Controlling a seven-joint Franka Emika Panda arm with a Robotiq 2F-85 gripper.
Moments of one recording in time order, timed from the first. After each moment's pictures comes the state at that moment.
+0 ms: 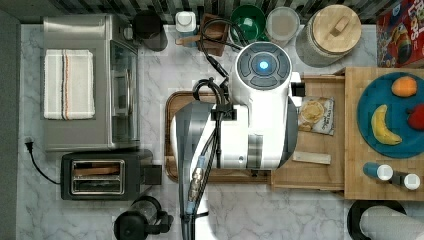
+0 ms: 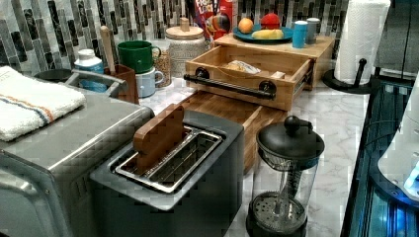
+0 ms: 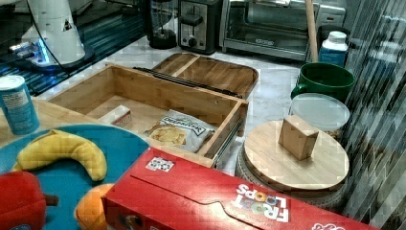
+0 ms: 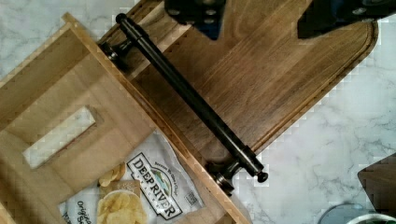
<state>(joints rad) -0.04 0.05 0.00 -1.86 -0.04 0.26 -0.07</state>
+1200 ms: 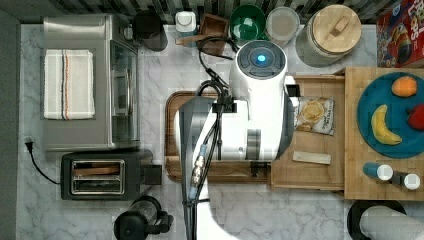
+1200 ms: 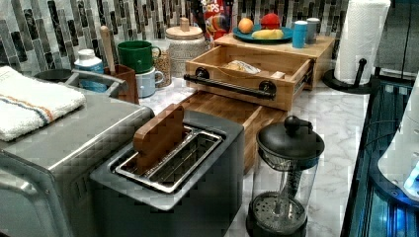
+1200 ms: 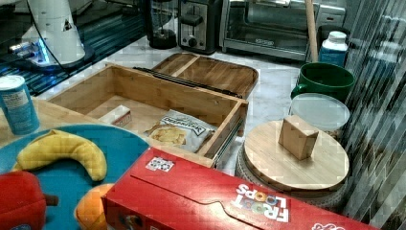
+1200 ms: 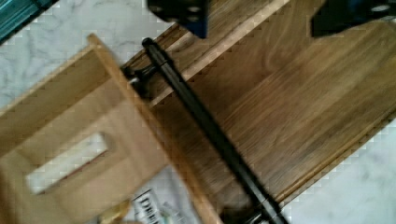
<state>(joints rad) -0.04 0.09 0.00 -1.87 -0.02 0.17 -0.17</state>
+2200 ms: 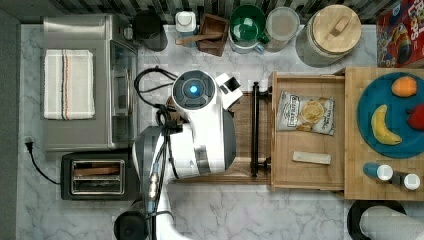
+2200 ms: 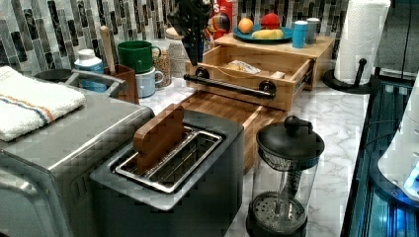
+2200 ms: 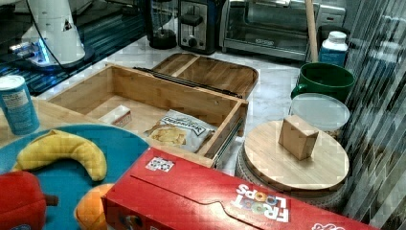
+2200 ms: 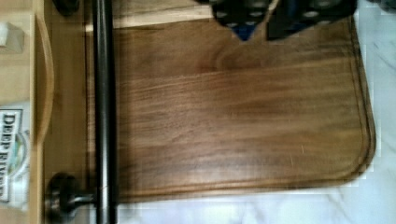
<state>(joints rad) -0.02 0.06 0.15 -2.09 -0.05 0.47 -0.54</state>
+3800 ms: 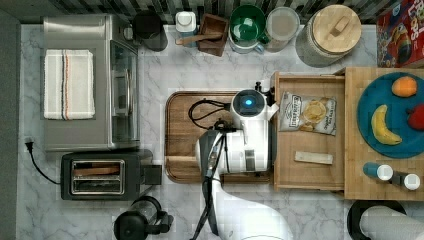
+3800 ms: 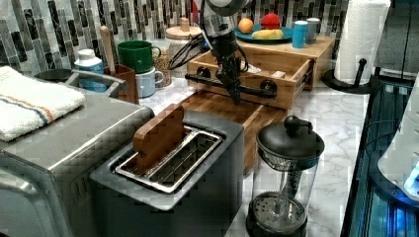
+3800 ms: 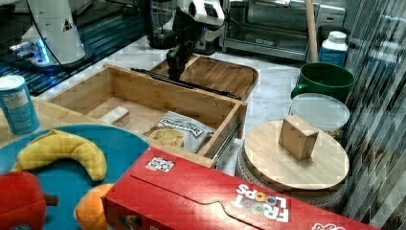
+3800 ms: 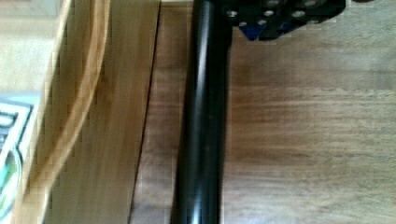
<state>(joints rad) -0.17 0.26 0.07 -2.24 -0.20 0.70 -0.80</state>
